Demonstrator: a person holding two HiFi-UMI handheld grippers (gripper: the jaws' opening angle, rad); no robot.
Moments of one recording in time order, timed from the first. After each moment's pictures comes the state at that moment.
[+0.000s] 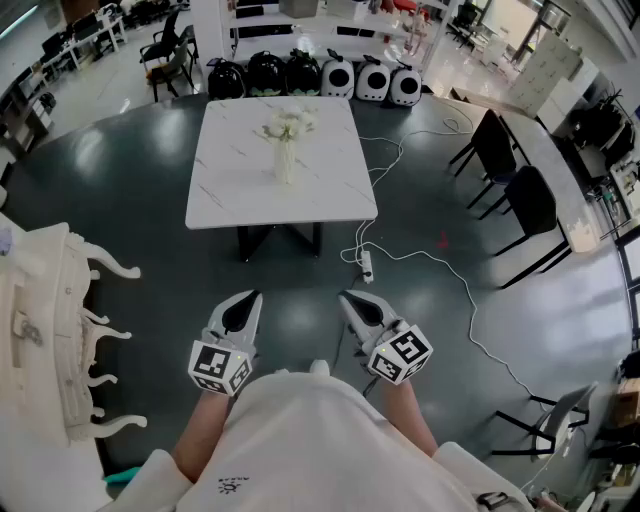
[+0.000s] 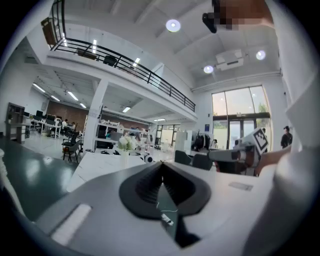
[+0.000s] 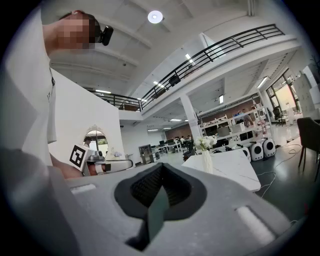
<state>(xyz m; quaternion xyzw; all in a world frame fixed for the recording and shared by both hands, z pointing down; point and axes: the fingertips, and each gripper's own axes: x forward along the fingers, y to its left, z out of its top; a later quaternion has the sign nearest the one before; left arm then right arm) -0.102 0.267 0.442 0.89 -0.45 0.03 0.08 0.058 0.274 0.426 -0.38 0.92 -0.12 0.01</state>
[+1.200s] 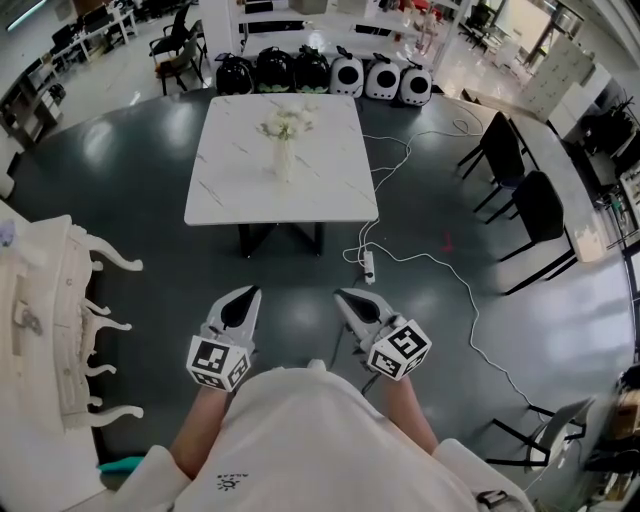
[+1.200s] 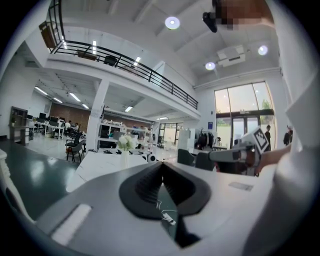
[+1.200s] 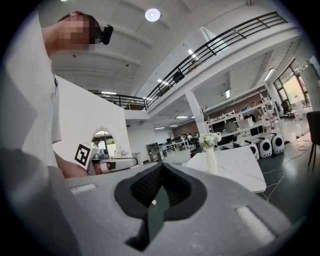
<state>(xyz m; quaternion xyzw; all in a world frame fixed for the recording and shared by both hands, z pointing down) -0.077 0.255 0.443 0.88 -0.47 0.04 0.08 0.075 0.260 0.432 -0.33 0.94 -0.13 0.01</state>
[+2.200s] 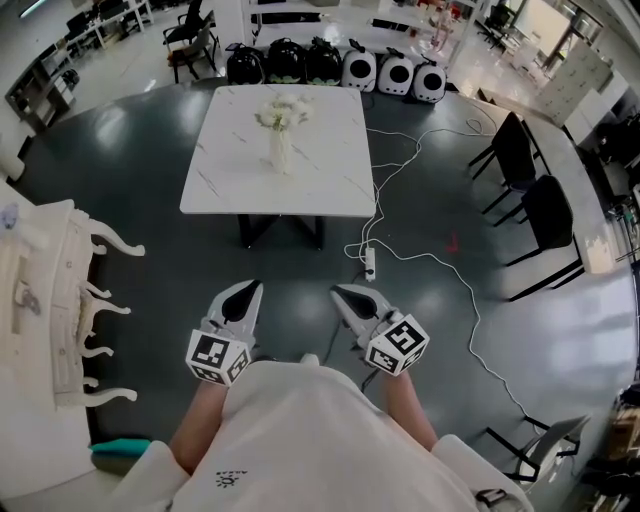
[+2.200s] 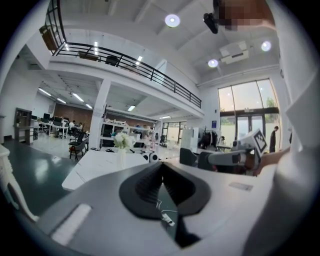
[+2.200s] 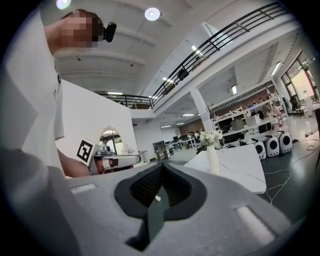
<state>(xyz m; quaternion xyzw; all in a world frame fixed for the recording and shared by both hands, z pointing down) -0.024 0.251 0.446 0.87 -0.49 0.05 0.08 0.116 0.252 0.442 -0.28 0.95 -0.13 0.00</state>
